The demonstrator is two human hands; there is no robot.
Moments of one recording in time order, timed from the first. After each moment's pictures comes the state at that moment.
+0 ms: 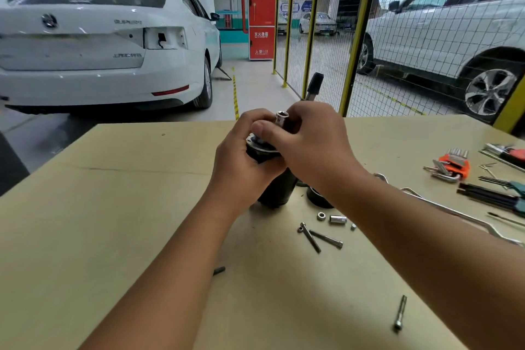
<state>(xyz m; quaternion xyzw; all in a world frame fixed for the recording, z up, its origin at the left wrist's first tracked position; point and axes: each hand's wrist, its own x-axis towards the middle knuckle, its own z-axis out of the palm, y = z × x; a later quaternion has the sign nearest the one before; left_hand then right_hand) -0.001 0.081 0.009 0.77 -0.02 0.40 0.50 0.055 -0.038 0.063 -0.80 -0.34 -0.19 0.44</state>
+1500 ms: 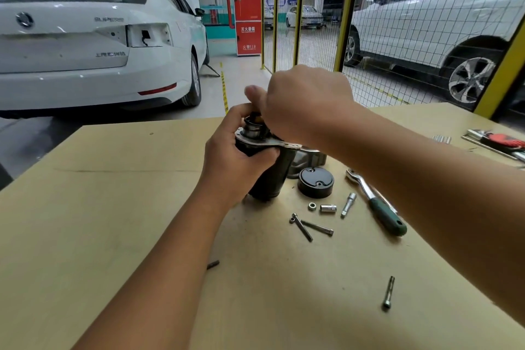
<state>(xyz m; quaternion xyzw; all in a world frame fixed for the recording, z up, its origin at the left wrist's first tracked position) -0.004 0.079 0.013 0.77 0.01 0.36 0.52 0.056 -0.034 0.116 -0.91 -0.32 -0.26 0.09</state>
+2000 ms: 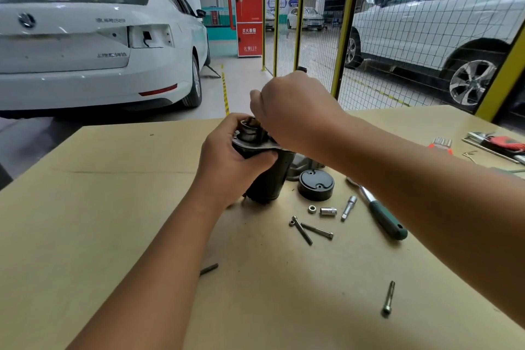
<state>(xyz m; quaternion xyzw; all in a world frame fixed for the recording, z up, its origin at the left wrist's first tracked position) -0.007 0.085 0.014 0.78 0.01 0.35 0.52 0.059 -0.031 0.110 -0.85 -0.43 -0.30 -0.06</state>
